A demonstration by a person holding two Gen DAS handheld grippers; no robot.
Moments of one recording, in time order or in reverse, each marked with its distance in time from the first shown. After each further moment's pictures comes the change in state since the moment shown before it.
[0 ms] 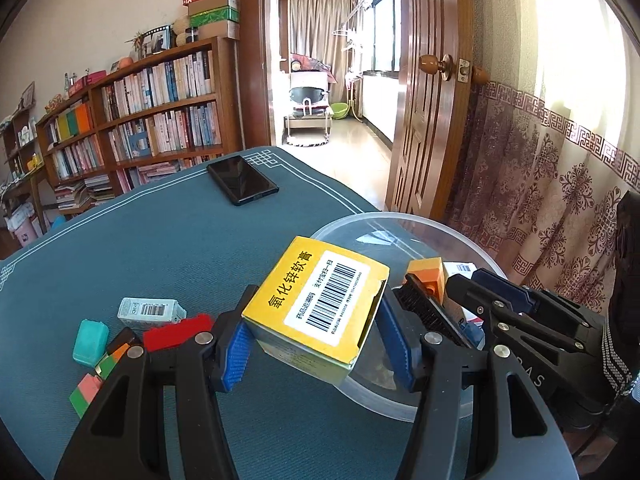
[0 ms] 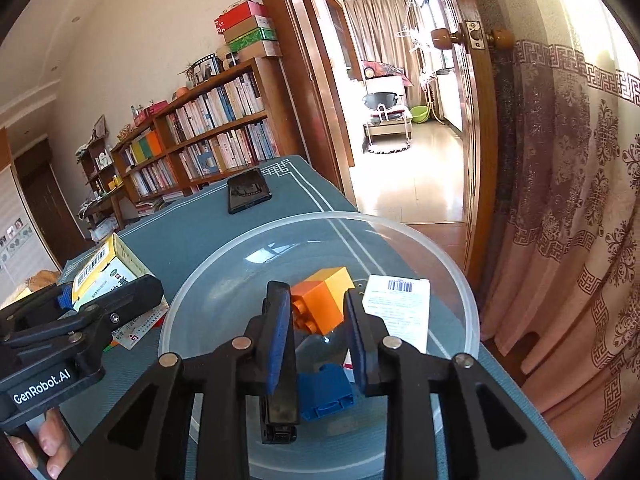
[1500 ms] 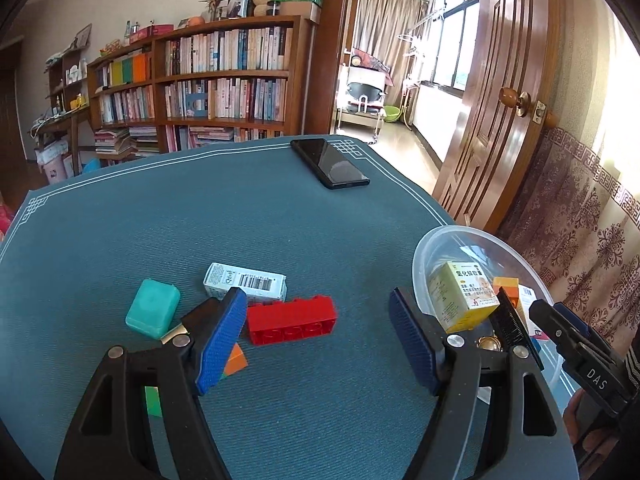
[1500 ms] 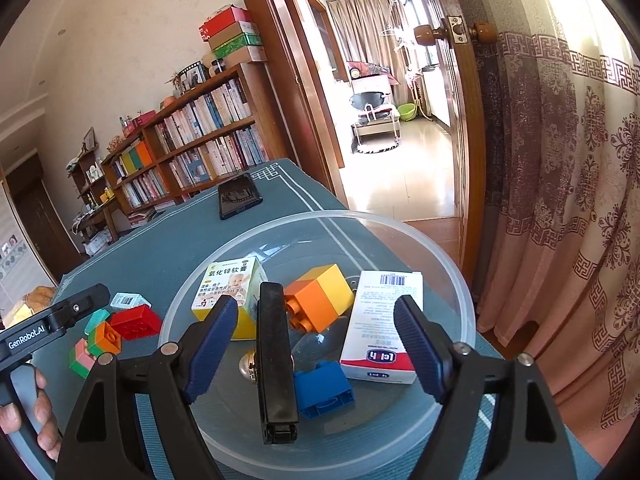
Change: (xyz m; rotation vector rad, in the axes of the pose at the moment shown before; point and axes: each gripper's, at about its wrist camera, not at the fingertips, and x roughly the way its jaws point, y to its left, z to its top) left arm -0.010 0.097 -0.013 -0.232 0.030 0.109; right arm -0.002 -0.001 -0.004 0.037 -0.013 -0.020
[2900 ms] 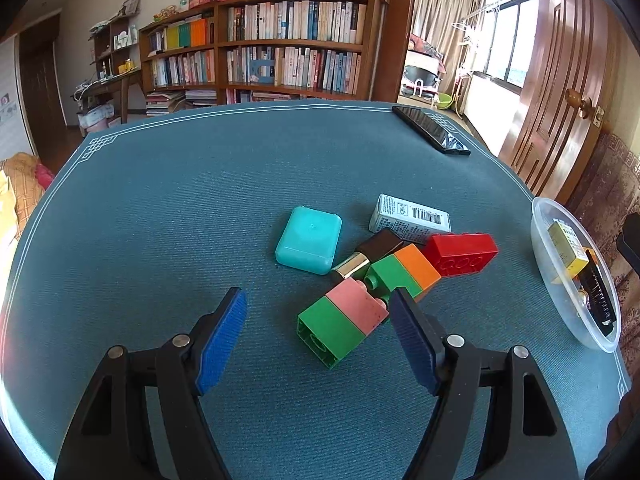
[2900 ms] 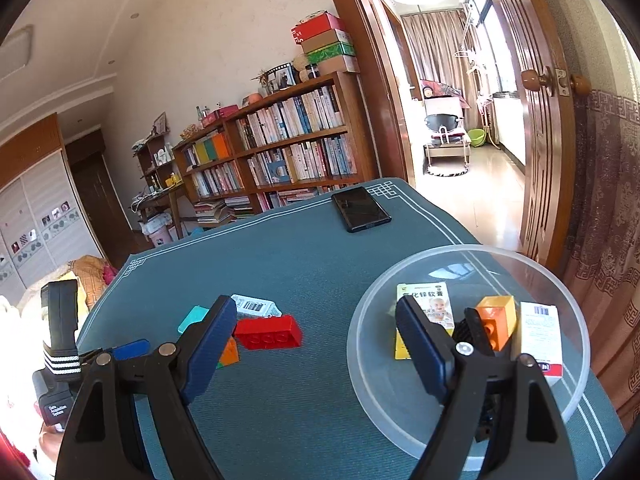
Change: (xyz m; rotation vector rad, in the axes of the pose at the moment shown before) left arm -0.011 0.103 -0.047 -0.080 0.085 0.142; right arm -0.015 0.125 0.000 -0.150 -0.042 0.222
